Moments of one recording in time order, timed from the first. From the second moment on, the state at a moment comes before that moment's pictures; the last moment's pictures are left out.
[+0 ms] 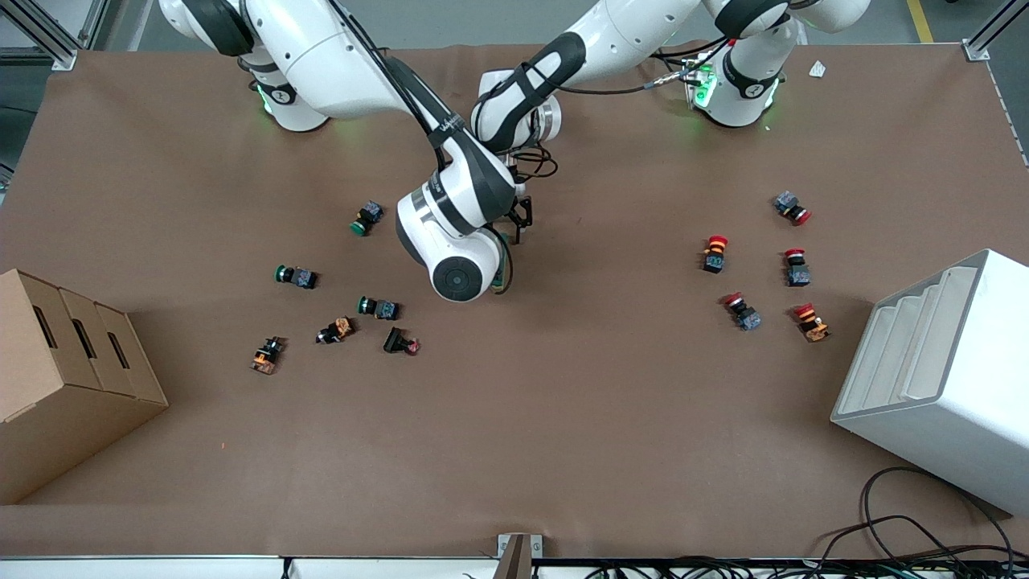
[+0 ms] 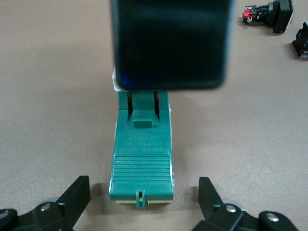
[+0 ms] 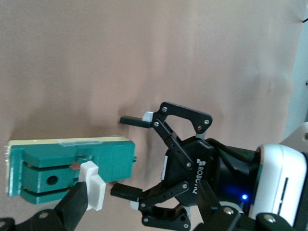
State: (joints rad) left arm -0.78 0.77 -0.43 -1.86 1.61 2.27 -2.29; right arm 0.70 0.77 -0.02 -1.38 0.46 1.65 2.01
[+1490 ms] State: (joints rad) left arm -0.78 0.77 -0.43 -1.87 1.62 2.27 -2.30; right arm 0.70 0.79 -0.03 -1.39 0.45 1.68 1.93
